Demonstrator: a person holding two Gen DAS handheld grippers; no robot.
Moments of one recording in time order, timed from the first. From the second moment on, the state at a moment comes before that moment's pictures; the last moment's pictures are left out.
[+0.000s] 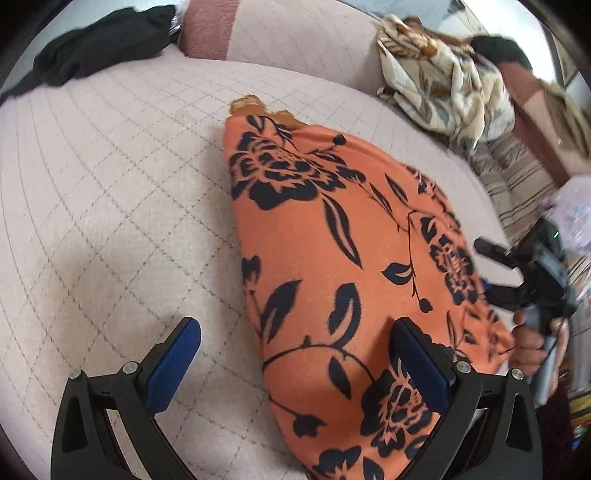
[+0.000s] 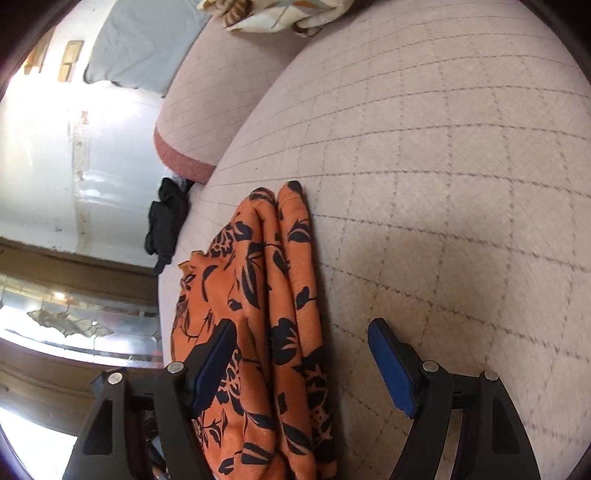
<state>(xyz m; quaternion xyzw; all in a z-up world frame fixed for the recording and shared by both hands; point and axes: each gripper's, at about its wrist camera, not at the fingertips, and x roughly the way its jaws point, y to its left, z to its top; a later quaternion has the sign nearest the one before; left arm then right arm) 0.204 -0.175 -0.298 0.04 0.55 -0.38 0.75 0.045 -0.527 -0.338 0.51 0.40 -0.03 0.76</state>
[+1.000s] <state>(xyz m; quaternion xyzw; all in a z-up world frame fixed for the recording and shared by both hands) 0.190 -0.221 -0.296 0.11 0.51 -0.37 0.76 0.091 -0.486 -0.350 0.45 0.40 0.08 0.79</state>
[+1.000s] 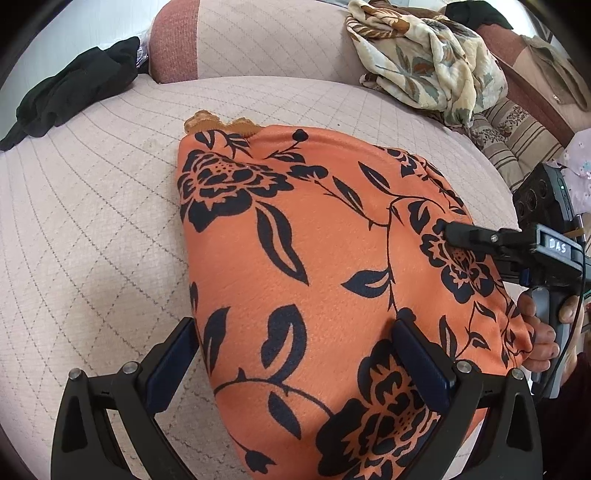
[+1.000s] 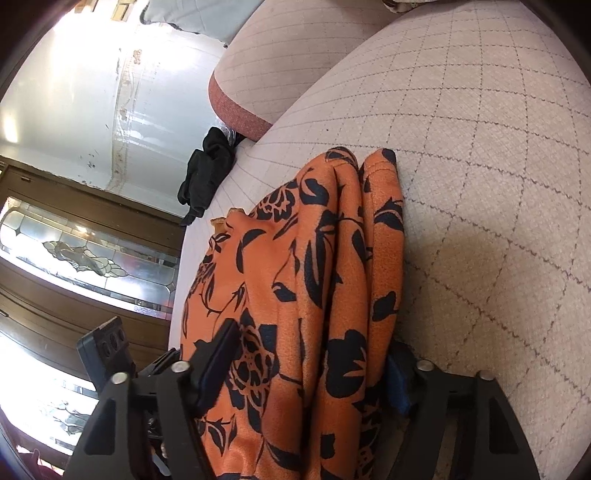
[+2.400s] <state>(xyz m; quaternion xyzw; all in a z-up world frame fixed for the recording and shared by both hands) 0.183 -0.117 -0.245 0.00 0.50 -0.35 0.79 0.097 -0.355 -0.254 0.36 0.37 0.13 0.85</state>
